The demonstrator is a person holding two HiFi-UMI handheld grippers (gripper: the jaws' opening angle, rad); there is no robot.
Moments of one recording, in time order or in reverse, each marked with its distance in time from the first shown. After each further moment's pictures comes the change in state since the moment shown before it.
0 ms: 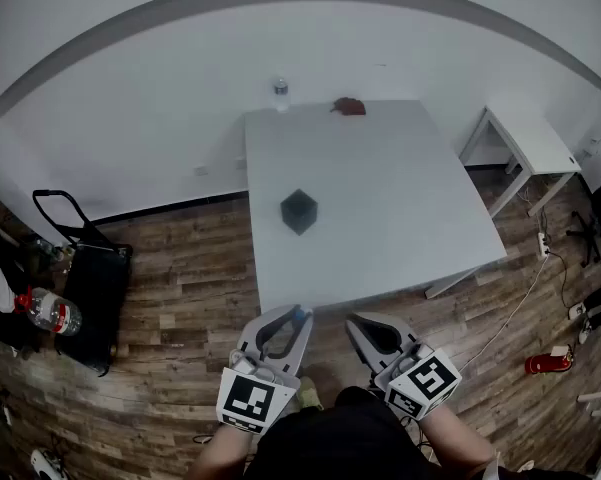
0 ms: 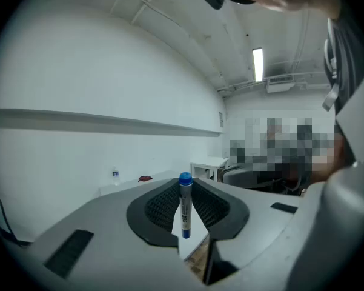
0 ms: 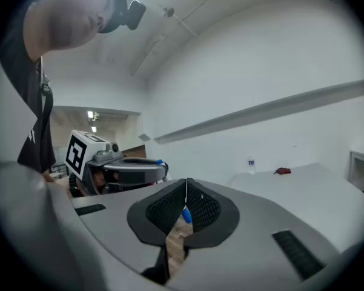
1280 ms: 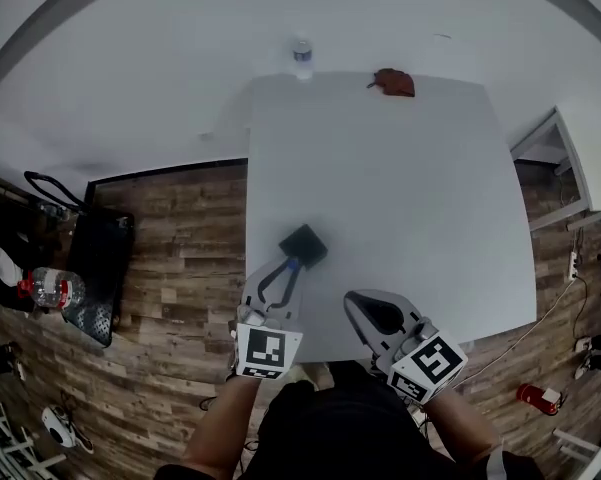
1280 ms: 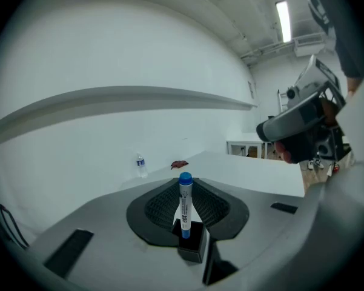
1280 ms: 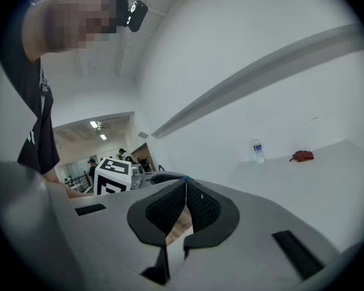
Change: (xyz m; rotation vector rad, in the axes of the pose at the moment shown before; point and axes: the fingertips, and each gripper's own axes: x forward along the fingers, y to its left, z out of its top) left arm 0.241 0.188 -0.069 0.065 0.174 0.278; right arm 0.169 -0.202 0.006 0.132 0.127 0.187
